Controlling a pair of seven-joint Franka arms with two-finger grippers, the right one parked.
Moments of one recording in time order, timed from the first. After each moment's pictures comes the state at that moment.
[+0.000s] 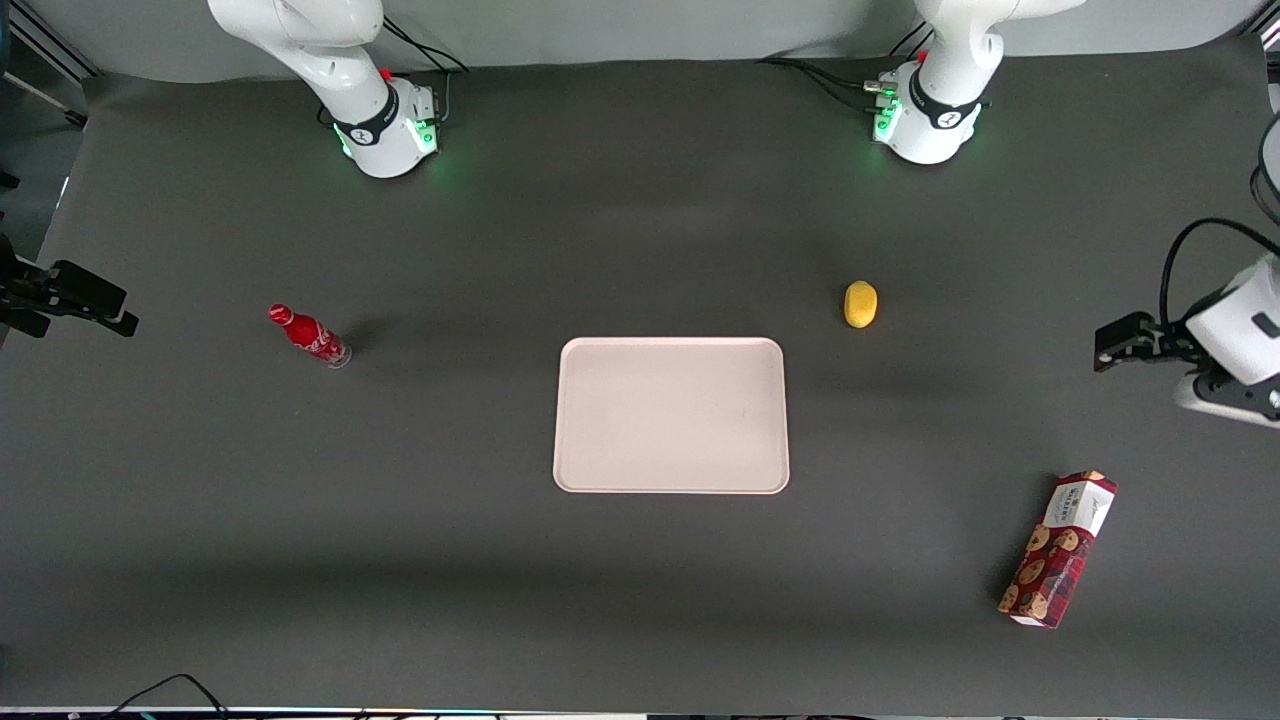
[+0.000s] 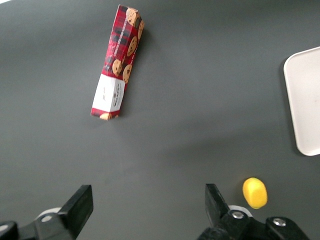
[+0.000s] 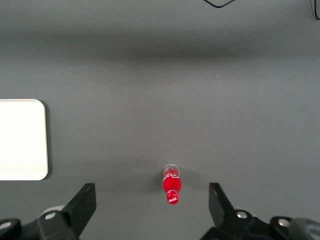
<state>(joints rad) 0.09 0.19 -0.07 -1.57 0.03 1.76 0.29</state>
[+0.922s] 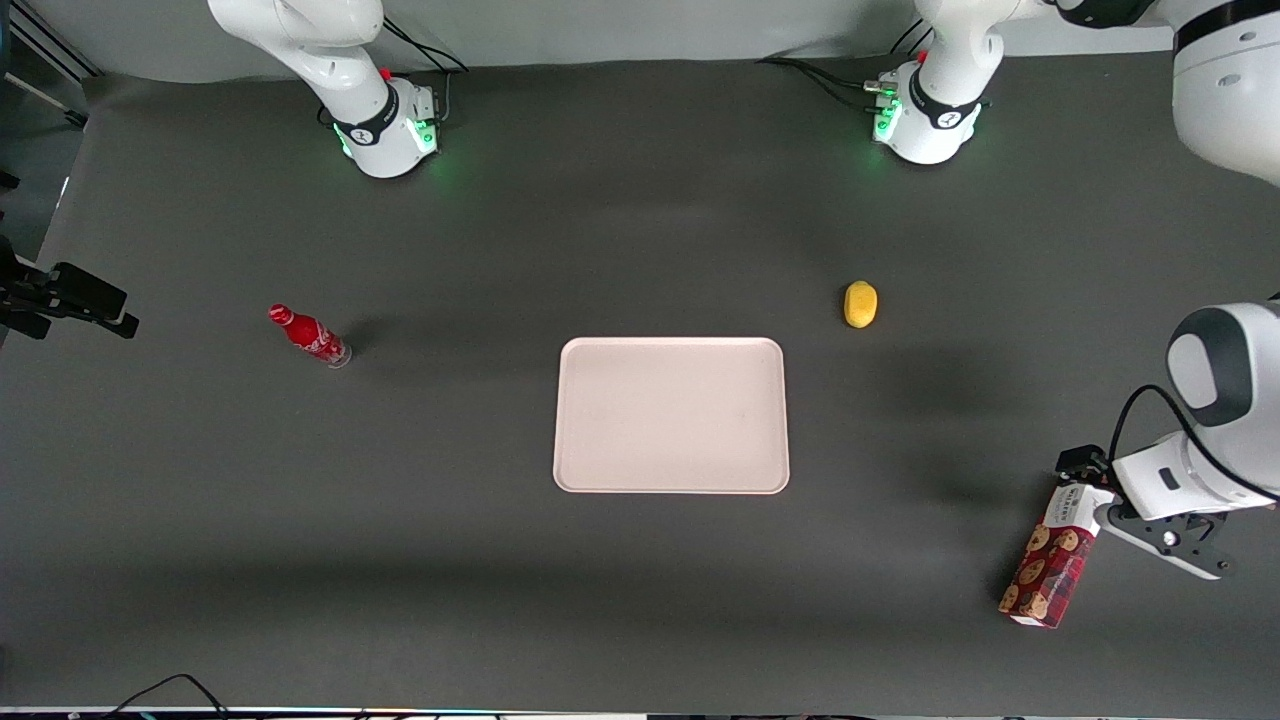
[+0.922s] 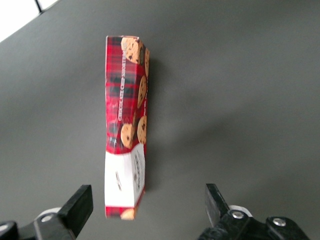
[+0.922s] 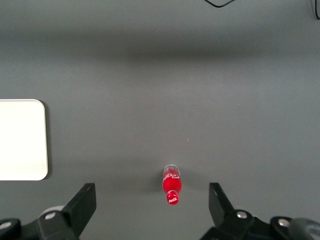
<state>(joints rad) 0.10 0.60 -0.04 -1.42 0.03 2.07 0.59</state>
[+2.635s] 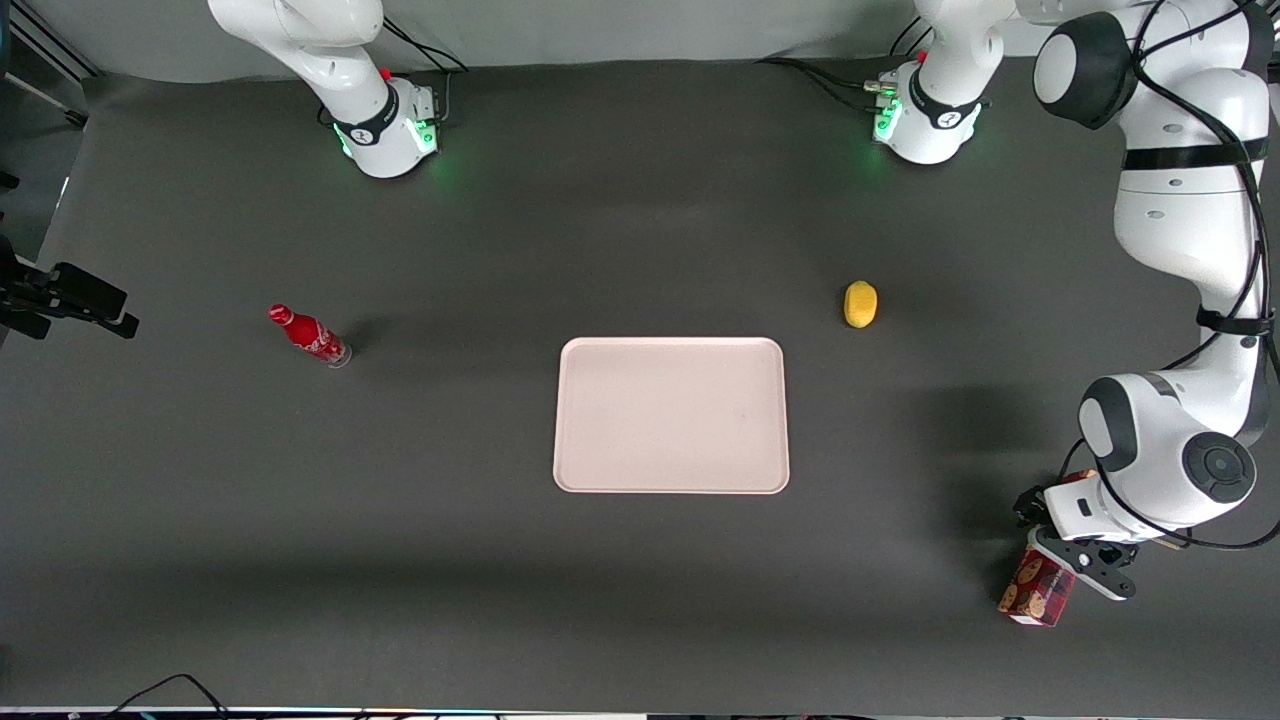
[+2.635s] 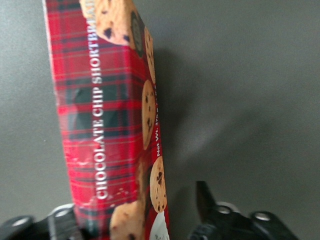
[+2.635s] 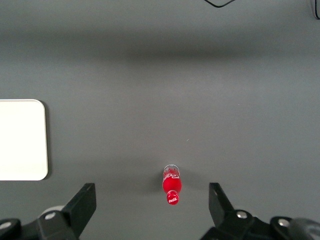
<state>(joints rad) 0.11 0.87 -0.02 -1.40 0.03 2.41 0.75</state>
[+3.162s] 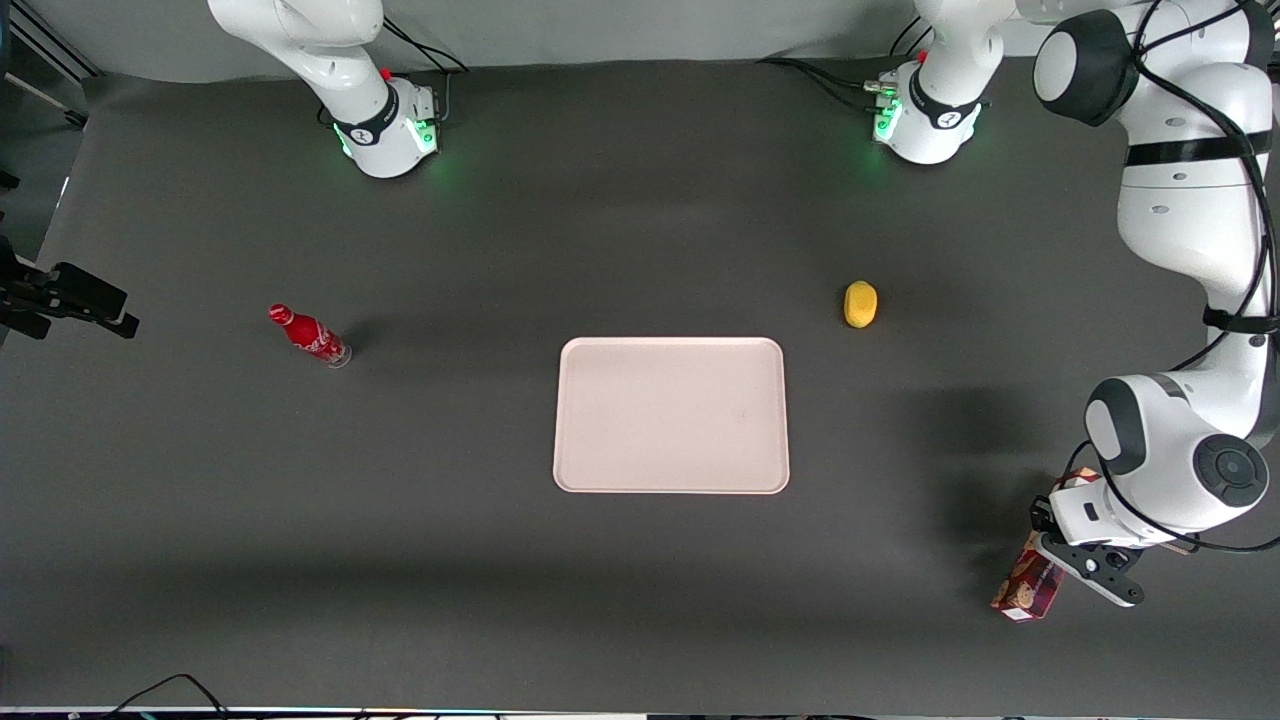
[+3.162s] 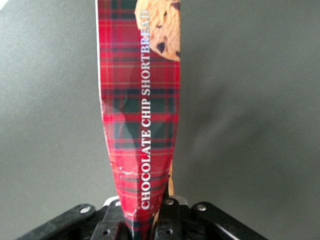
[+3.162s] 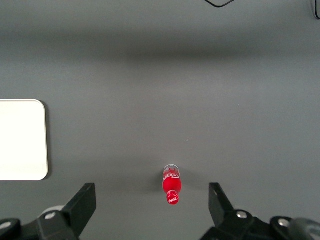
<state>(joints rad) 0.11 0.86 -0.03 -1.37 0.02 2.36 0.73</state>
